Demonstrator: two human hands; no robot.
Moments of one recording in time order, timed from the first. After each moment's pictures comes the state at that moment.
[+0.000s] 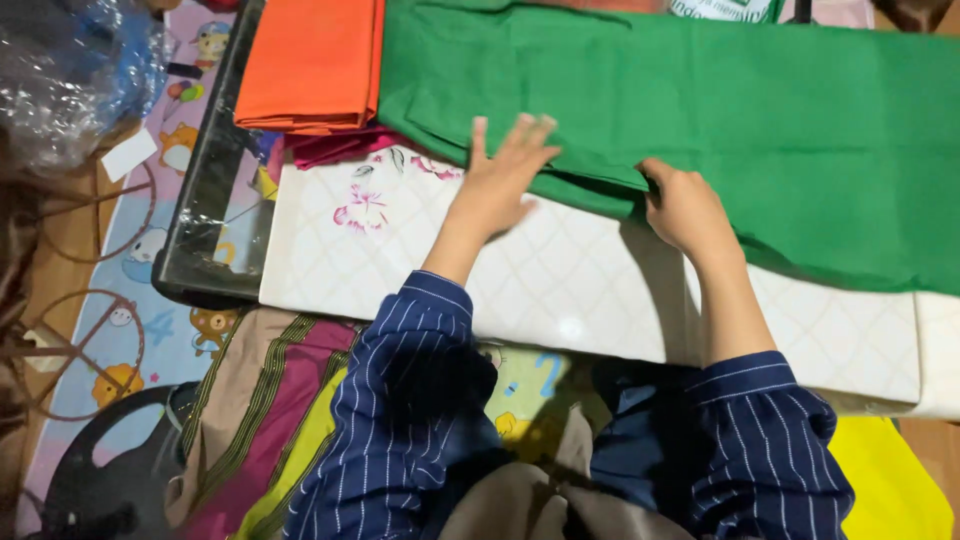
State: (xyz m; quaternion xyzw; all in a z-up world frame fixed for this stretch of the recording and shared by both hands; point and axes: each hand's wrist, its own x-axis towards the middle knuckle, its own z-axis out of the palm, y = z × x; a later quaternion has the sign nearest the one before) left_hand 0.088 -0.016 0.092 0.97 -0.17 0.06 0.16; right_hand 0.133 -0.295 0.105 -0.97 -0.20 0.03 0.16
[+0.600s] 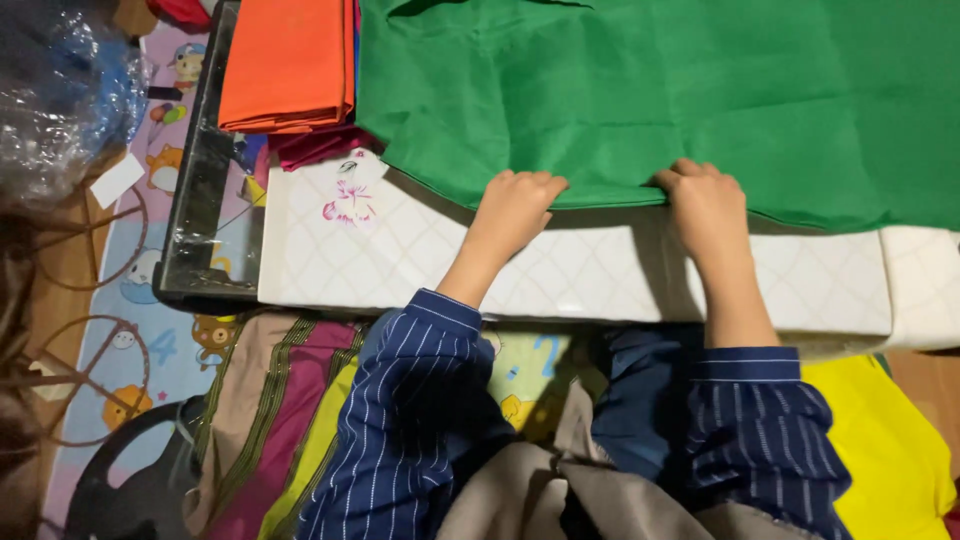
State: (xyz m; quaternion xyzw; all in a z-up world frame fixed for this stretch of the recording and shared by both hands) left_hand 0.065 -0.071 0.048 0.96 -0.22 0.14 0.11; right_hand 0.095 -0.366 0.084 -0.96 -0.23 -0.11 -0.11
